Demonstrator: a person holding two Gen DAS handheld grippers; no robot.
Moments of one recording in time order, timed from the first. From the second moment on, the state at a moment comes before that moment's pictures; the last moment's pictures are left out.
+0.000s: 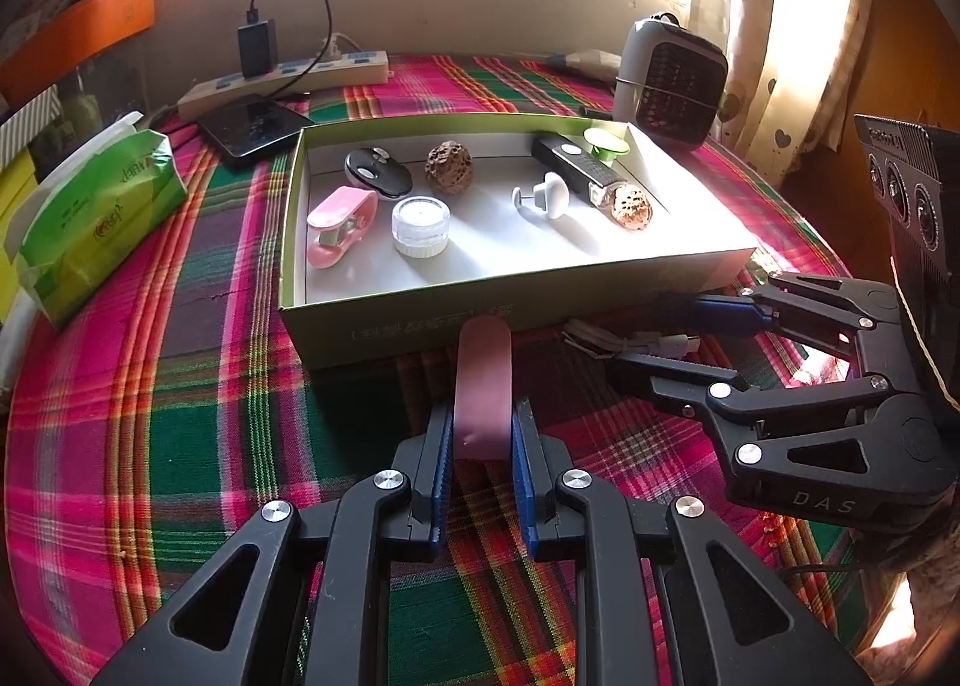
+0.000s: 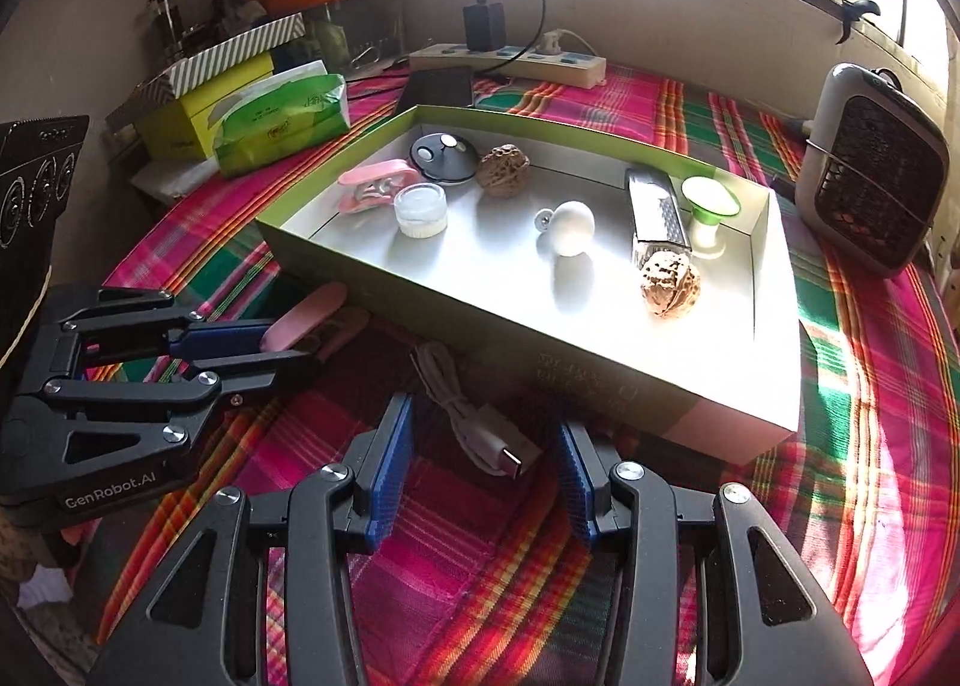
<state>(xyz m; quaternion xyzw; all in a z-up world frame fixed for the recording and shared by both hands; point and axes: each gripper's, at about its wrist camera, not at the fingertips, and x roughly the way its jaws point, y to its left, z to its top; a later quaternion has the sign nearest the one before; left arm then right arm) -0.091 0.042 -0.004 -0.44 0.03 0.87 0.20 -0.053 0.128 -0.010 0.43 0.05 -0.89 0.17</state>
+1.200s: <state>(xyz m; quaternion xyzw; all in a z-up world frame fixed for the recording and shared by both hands) -0.089 0.037 -0.003 -0.44 0.03 0.88 0.18 -0.036 0.116 -0.011 0.43 0.03 -0.90 0.11</state>
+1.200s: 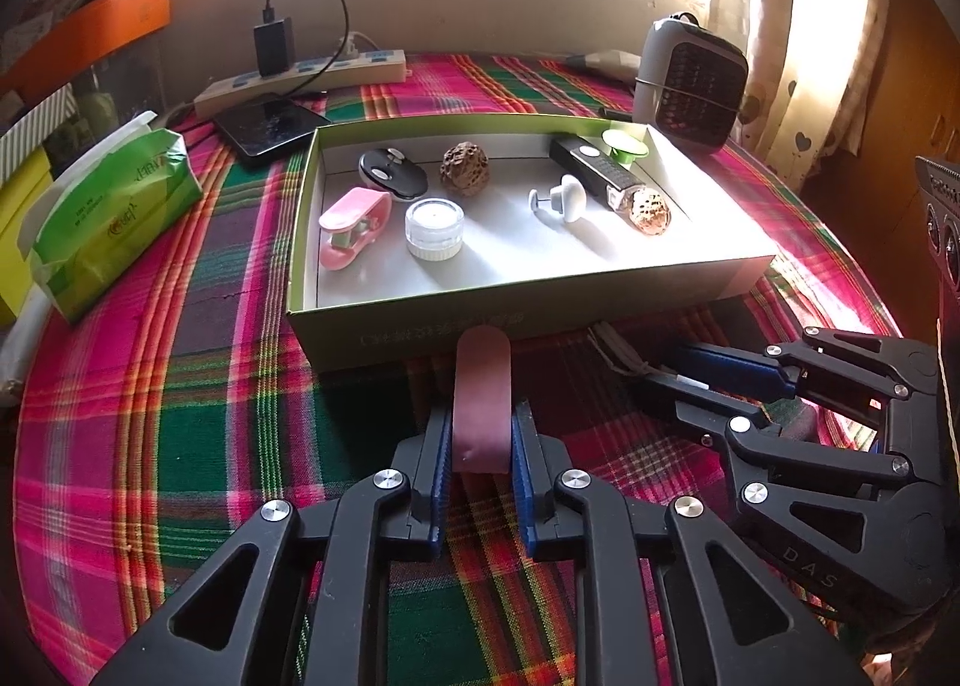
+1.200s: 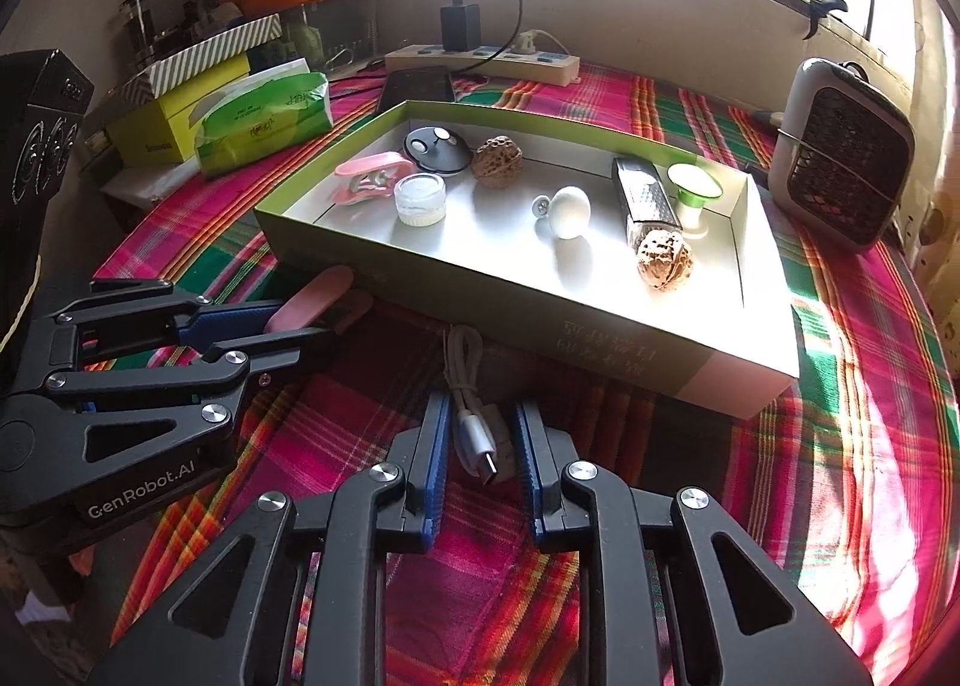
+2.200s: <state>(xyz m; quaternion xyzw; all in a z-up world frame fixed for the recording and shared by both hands) -0.066 0.027 0.012 -0.42 0.03 0.89 0.16 -0.016 0.121 -0.004 0.42 -0.01 -0.90 0.10</state>
